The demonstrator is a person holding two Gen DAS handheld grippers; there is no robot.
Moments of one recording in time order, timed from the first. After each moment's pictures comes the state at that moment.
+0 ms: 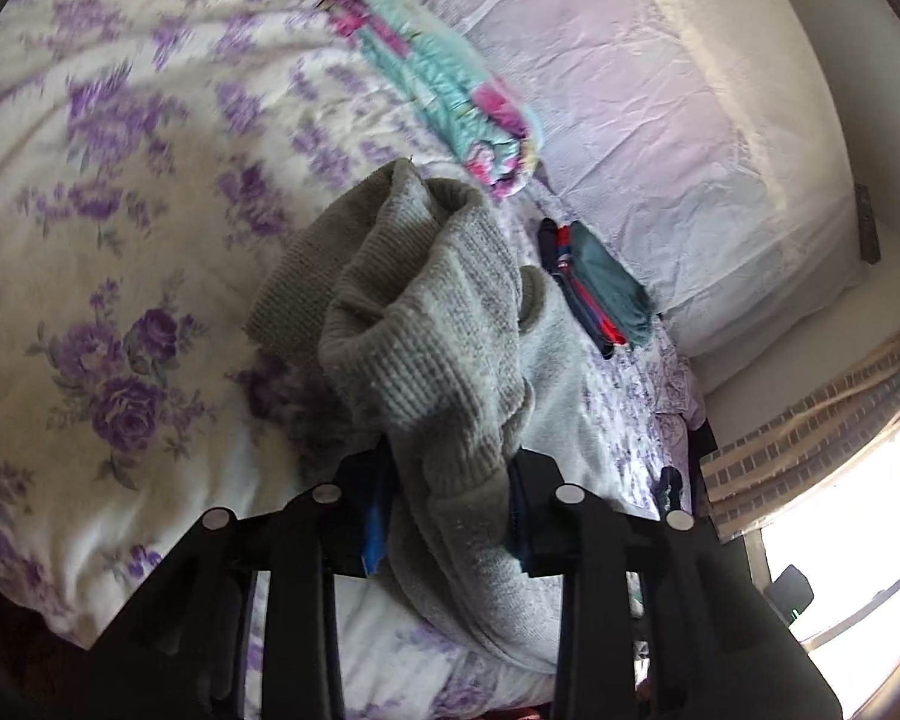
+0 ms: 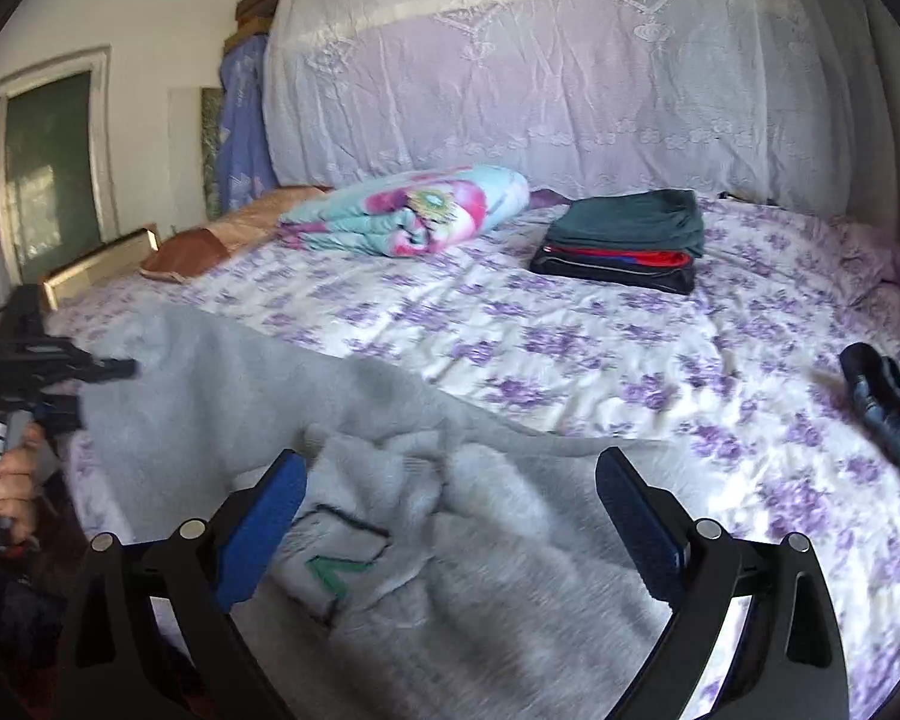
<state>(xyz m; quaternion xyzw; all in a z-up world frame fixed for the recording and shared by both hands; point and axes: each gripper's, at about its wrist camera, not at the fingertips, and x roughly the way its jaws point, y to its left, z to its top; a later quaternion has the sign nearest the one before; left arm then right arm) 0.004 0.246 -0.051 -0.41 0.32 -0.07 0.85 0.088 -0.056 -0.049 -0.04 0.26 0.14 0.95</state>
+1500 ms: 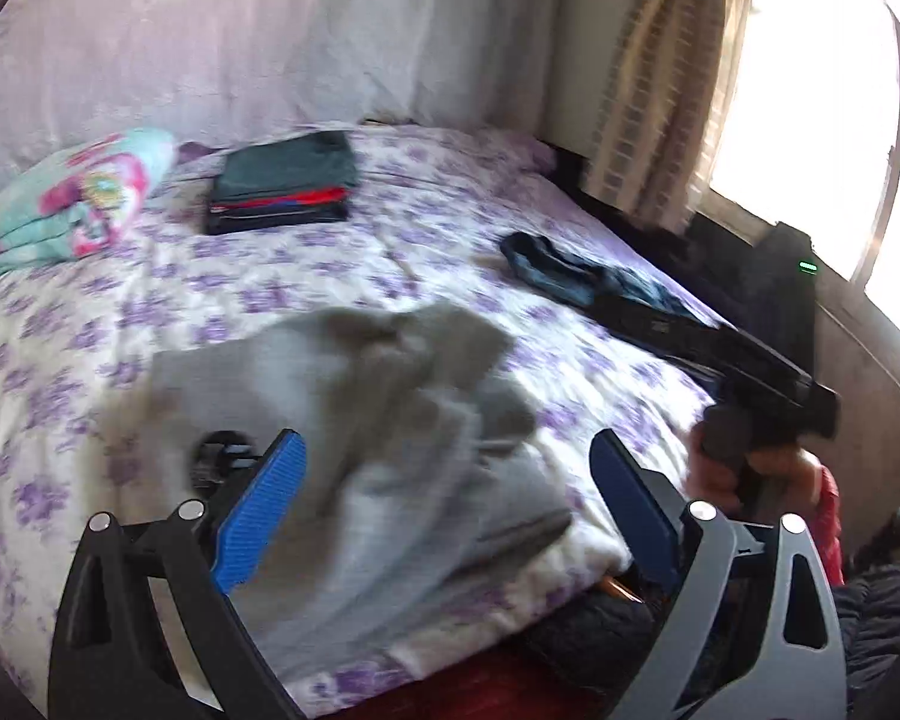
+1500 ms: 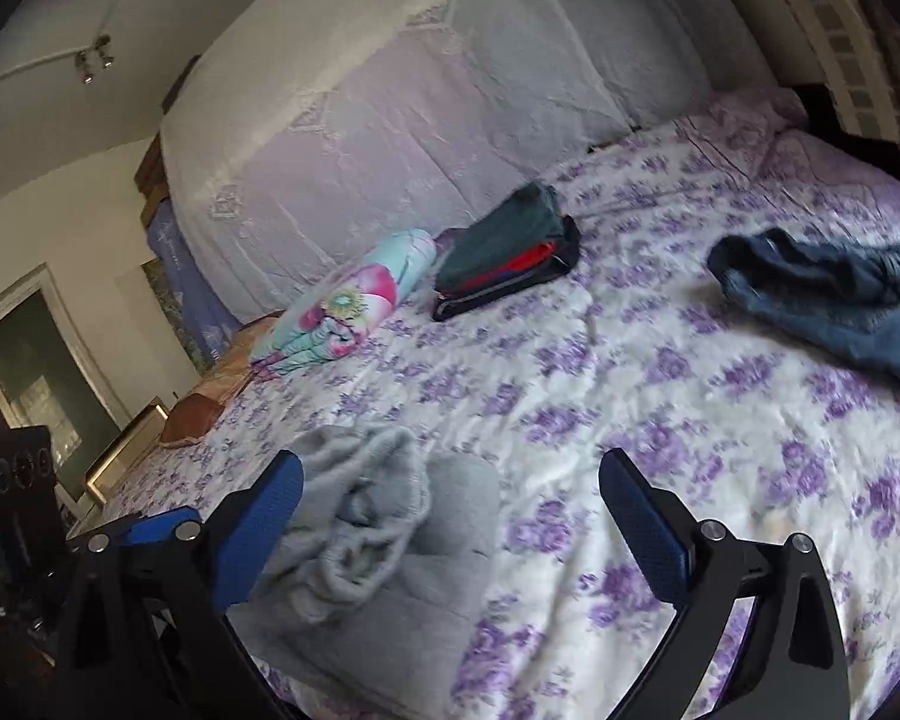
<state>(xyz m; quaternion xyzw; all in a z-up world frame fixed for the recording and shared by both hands) 0.005 -0.045 0.046 -0.03 0.33 -0.26 0.91 0.050 -0.207 -0.001 0.17 0.20 0.17 0.95</state>
